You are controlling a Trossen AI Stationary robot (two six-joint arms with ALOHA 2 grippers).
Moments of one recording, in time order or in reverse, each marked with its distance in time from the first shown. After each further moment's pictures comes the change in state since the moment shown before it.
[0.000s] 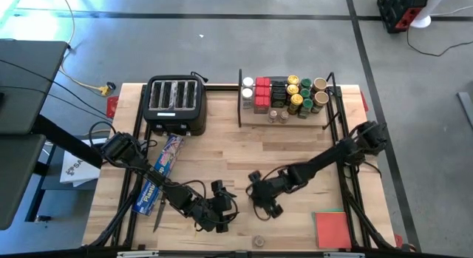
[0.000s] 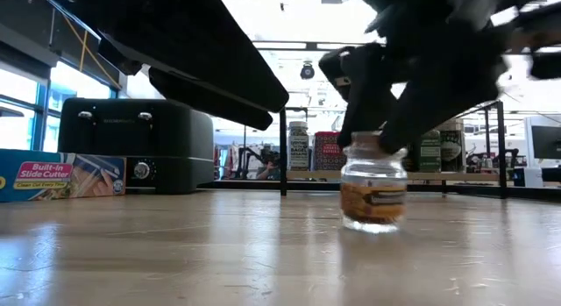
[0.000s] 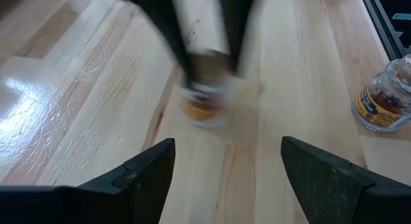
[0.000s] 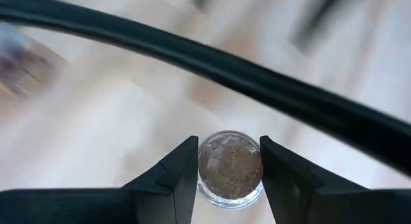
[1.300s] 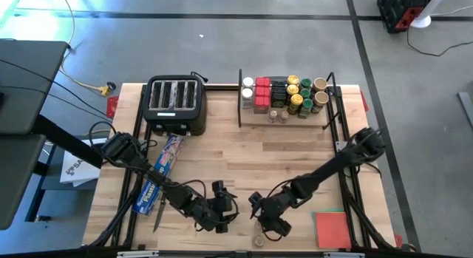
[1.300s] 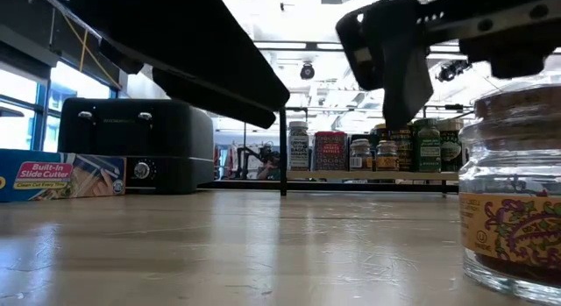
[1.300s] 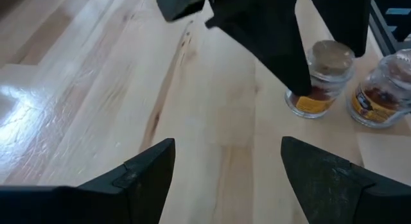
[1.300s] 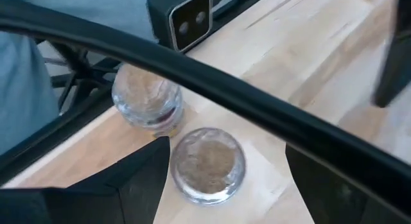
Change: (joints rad) left arm 0.001 0.000 0.000 0.010 0.018 0.036; right arm 0.132 0.044 -0.003 0.190 -0.131 -0.027
